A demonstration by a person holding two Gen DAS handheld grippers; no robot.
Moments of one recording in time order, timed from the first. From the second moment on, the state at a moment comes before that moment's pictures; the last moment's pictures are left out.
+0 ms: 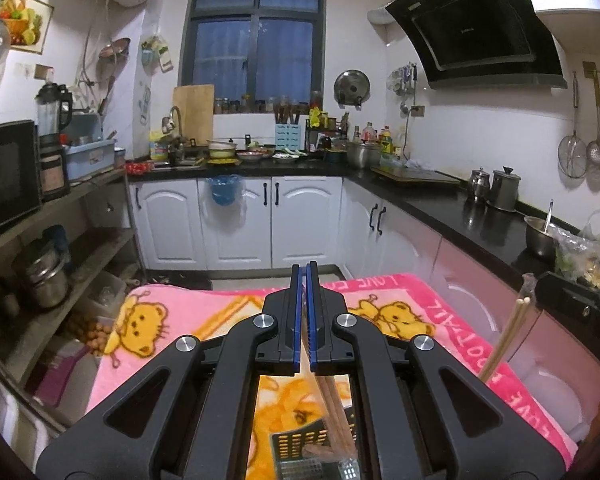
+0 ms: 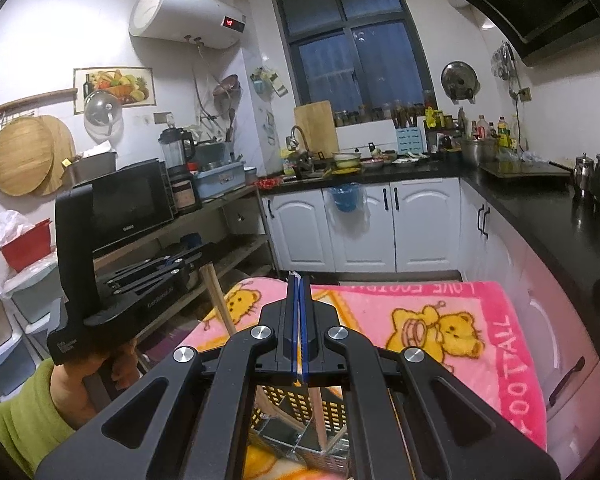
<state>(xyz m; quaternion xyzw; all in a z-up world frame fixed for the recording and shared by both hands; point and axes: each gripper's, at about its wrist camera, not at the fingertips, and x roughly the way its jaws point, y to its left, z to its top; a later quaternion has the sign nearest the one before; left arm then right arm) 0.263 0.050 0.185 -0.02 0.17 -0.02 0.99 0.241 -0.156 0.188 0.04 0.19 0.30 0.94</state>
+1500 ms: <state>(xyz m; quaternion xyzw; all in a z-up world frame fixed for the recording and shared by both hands) 0.237 0.028 0.093 -0.03 0.25 -0.05 0.97 0.233 -0.181 0.107 0.05 0.26 0.23 0.94</state>
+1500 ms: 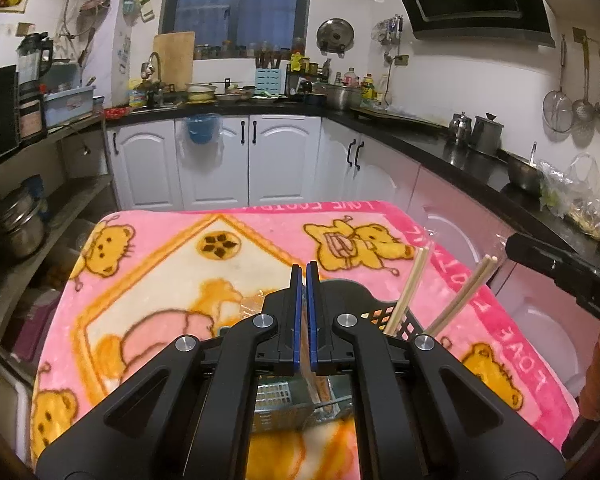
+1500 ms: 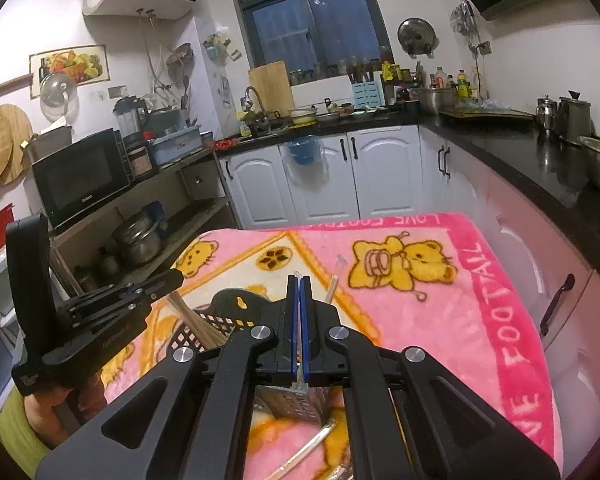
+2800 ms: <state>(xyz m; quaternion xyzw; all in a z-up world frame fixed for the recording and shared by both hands) 0.149 0.013 0.105 -0.05 0.24 -0.10 0.97 0.161 -0.219 0.083 0.02 0.25 0.22 0.94</state>
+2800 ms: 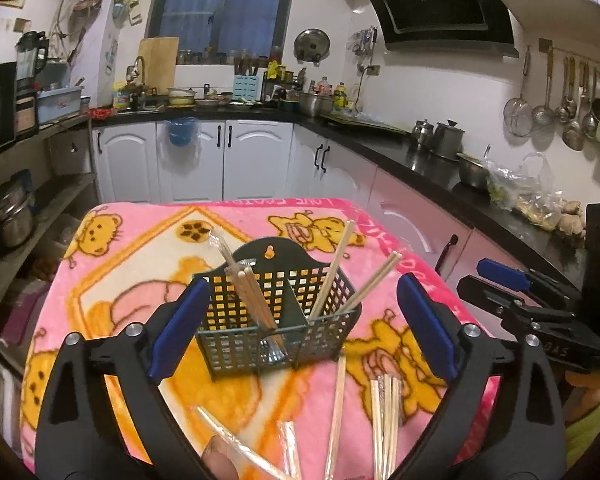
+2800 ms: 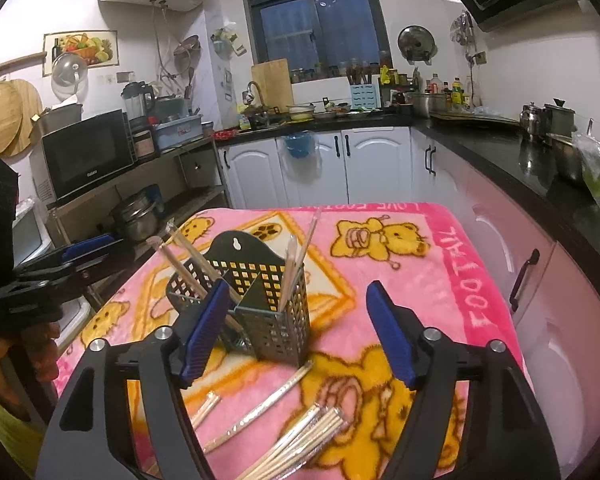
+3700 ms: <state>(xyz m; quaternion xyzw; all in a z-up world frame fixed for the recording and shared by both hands) 0.131 0.010 0.047 -0.05 0.29 -0.10 0.95 0.136 -0.232 0.046 0.02 0.28 0.22 0.93</state>
